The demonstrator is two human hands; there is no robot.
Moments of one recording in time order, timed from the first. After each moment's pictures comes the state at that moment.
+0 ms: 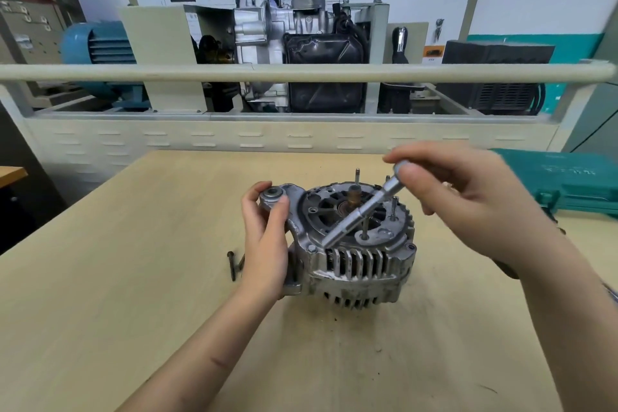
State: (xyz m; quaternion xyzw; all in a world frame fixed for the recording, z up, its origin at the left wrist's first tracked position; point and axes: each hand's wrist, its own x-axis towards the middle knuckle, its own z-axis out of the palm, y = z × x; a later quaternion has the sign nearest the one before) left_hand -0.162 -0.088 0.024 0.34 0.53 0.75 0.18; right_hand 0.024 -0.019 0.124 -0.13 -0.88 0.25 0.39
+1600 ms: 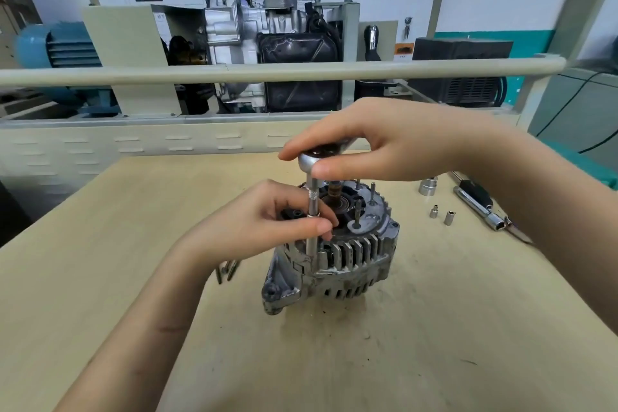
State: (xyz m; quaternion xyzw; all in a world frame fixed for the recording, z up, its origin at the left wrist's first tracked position) left_hand -0.173 -0.115 0.101 0.72 0.54 0.37 0.25; right_hand -0.016 -0.021 0.188 -0.04 -0.99 0.15 0.07
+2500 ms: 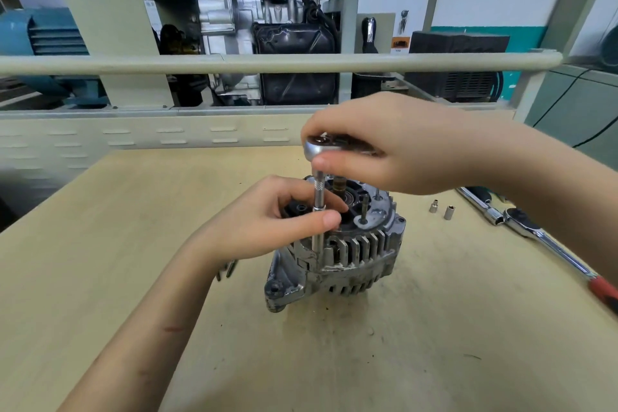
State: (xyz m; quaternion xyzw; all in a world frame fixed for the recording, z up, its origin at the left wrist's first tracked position) left_hand -0.174 -0.113 0.094 0.71 0.49 0.42 0.27; right_hand -0.017 -0.044 0.185 -0.11 -0.99 0.01 0.09
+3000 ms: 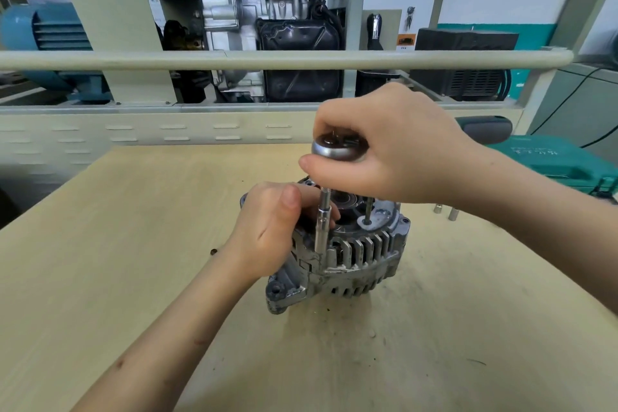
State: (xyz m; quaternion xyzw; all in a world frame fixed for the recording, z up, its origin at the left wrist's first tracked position) left_hand -0.160 -0.101 0.067 0.68 0.44 0.57 0.13; right_hand -0.027 -0.039 0.164 -0.14 -0.95 -0.01 0.29
